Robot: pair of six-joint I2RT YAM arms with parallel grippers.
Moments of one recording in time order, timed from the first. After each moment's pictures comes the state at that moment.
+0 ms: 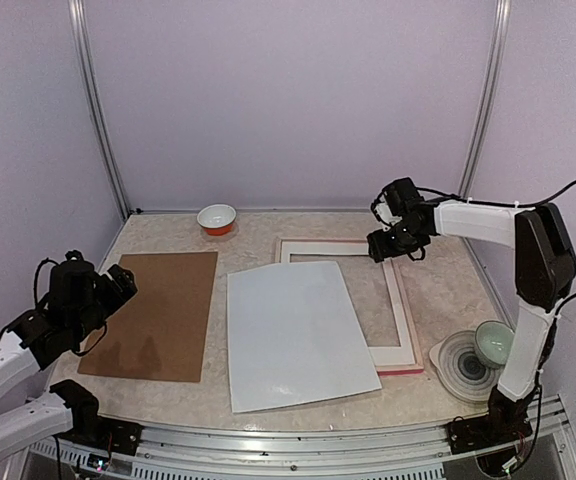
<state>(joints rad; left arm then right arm) -0.39 0.62 0.44 -0.34 -0.44 -0.83 0.44 1.90 1.44 -0.47 0.12 0.07</state>
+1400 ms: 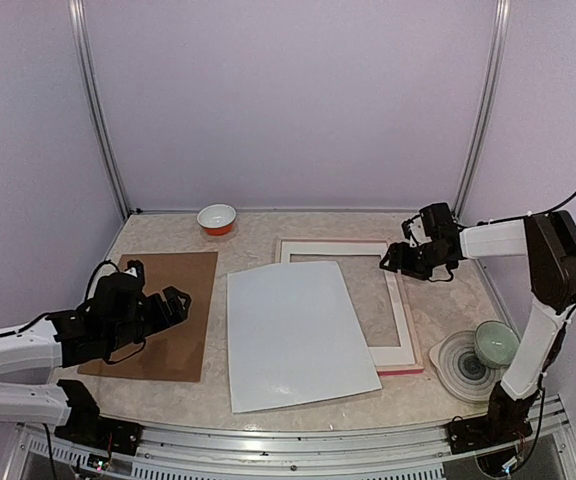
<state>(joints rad) -0.70 0.89 0.39 -0.10 -0.35 -0.84 0.24 1.82 1.10 -0.16 -0.27 0.35</state>
